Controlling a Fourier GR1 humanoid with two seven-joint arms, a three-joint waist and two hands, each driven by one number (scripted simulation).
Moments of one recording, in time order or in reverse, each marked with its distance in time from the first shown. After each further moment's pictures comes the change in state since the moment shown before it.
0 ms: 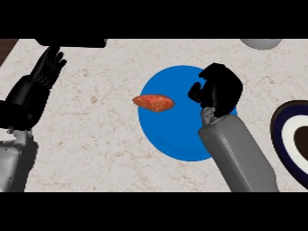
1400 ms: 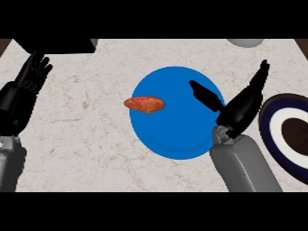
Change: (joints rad) left arm 0.052 0.021 0.060 -0.007 0.007 -0.012 -0.007; right arm 0.190 0.006 -0.009 -0.180 -0.088 -0.702 -0.080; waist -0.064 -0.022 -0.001
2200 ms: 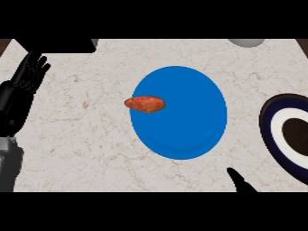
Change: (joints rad) left arm 0.000 -0.001 0.016 -0.028 0.003 -0.020 0.024; right arm 0.825 -0.170 0.266 -0.709 0.009 -0.038 -0.147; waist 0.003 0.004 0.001
